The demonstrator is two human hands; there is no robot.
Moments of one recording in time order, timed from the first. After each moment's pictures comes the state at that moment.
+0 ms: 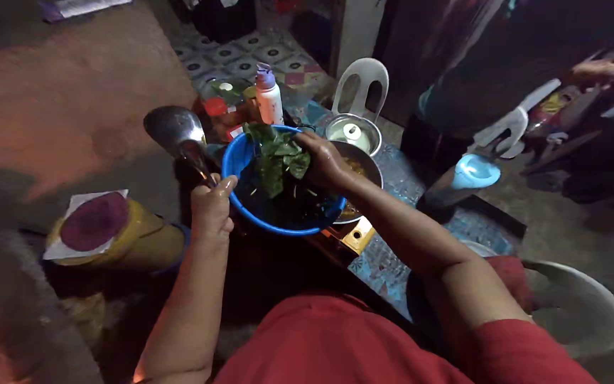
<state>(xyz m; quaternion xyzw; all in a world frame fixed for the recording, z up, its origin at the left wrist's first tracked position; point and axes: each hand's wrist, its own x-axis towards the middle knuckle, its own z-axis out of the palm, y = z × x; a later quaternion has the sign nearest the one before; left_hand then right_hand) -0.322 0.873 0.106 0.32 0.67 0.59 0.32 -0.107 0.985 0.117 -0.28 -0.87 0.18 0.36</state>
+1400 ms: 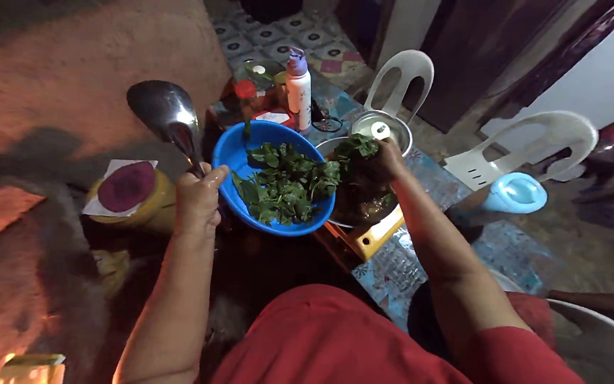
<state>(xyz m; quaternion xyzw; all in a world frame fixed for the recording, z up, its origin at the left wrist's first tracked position) -0.340 0.856 0.117 0.32 0.70 0.59 0.24 -0.009 1.086 0.030 -0.56 -0.77 0.23 0.19</state>
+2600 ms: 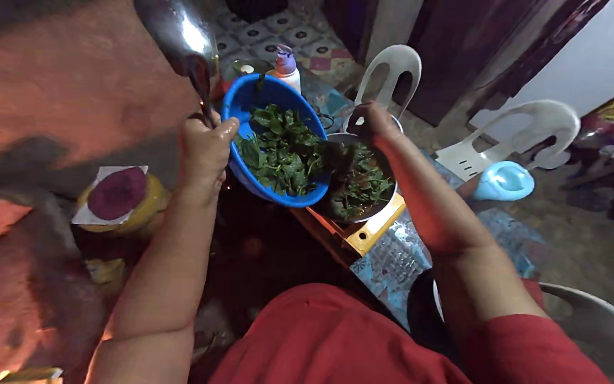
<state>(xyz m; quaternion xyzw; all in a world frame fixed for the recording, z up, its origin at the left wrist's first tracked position) -0.327 0.918 0.161 0.45 0.67 0.56 0.20 -0.037 1.102 0.106 -0.48 -0.84 0.19 0.16</state>
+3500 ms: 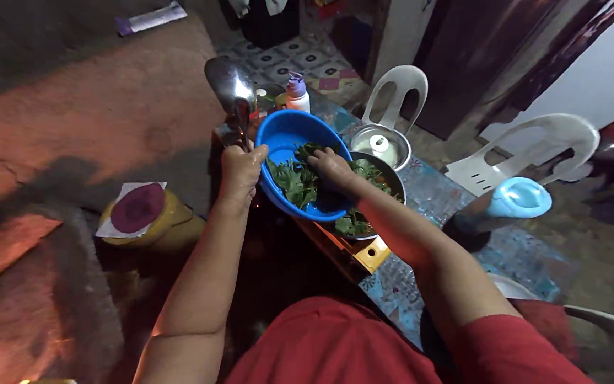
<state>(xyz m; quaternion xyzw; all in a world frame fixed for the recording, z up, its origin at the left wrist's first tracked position) -0.315 0.946 0.141 0.40 0.69 0.55 0.24 -0.131 1.067 0.053 -0.34 -0.93 0.11 0.10</state>
